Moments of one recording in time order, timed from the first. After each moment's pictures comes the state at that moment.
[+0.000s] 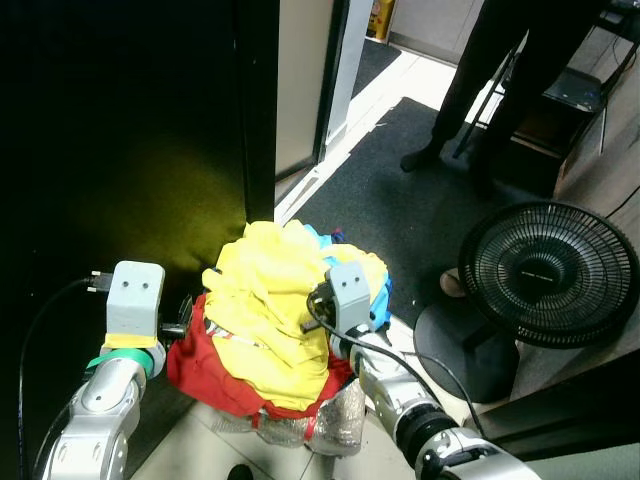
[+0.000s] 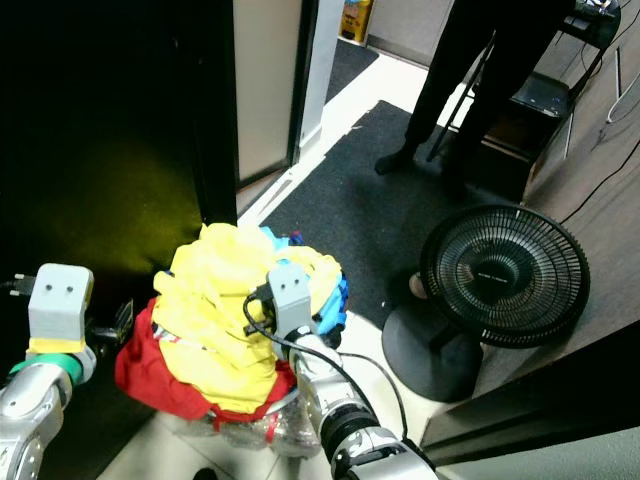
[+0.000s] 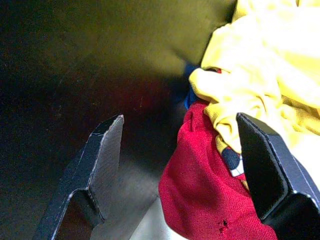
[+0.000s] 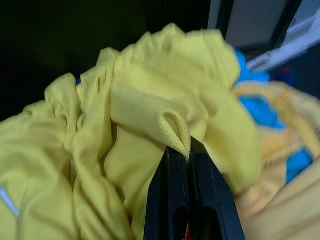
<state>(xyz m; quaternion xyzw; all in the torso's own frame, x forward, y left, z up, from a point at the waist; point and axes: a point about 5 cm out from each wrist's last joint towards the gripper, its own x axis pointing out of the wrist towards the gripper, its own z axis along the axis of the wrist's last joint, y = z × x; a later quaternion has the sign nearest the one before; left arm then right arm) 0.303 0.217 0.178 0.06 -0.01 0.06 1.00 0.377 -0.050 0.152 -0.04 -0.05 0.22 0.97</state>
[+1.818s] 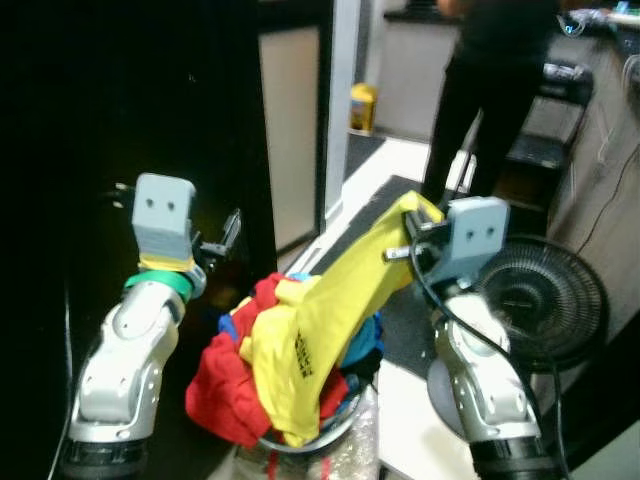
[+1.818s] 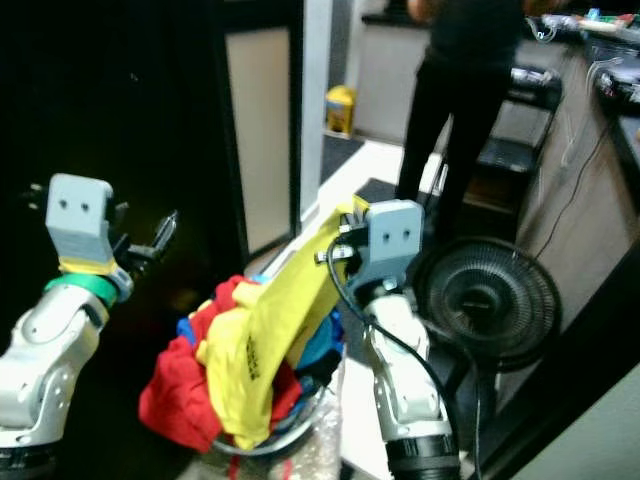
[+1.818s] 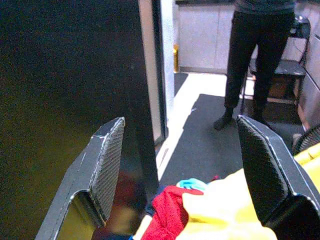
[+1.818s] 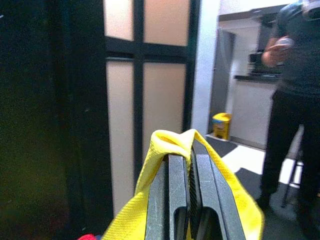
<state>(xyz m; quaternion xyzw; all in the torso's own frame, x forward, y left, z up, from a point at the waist) 0.322 0.166 0.269 0.02 -0.16 -0.07 0.98 0.336 -0.128 0.251 -0.01 -0.26 0.08 0.96</state>
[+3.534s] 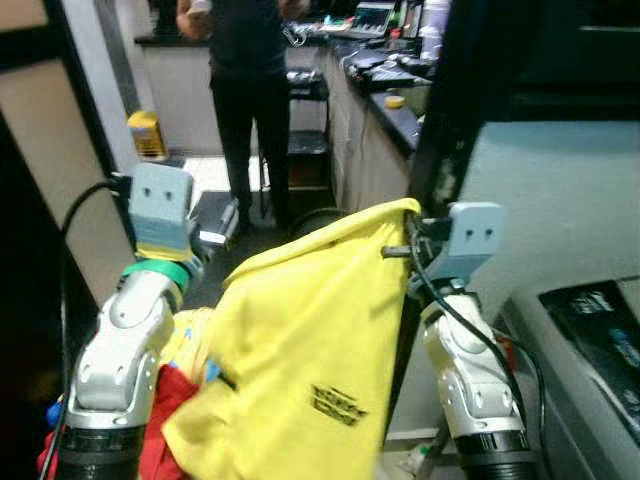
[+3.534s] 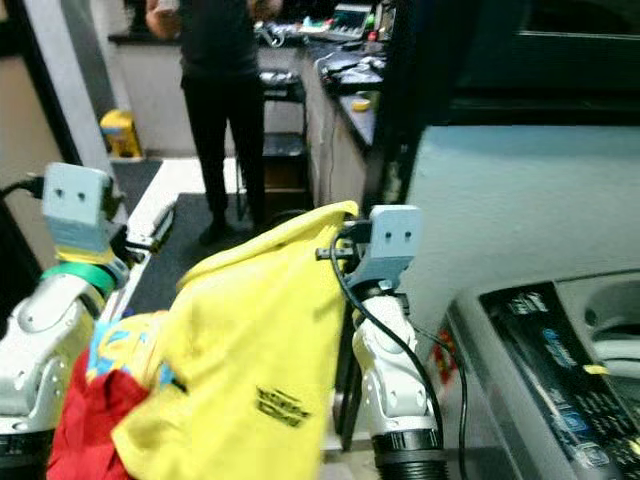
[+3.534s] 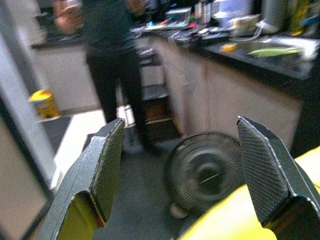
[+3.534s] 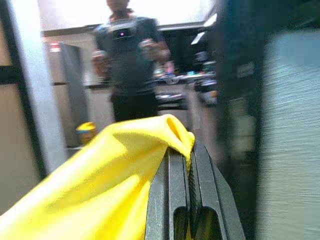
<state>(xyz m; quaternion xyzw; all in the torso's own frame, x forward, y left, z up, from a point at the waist) 0.325 0.175 0.291 0.03 -0.20 -0.05 0.98 0.345 -0.121 0.251 0.04 -0.25 0.07 0.96</state>
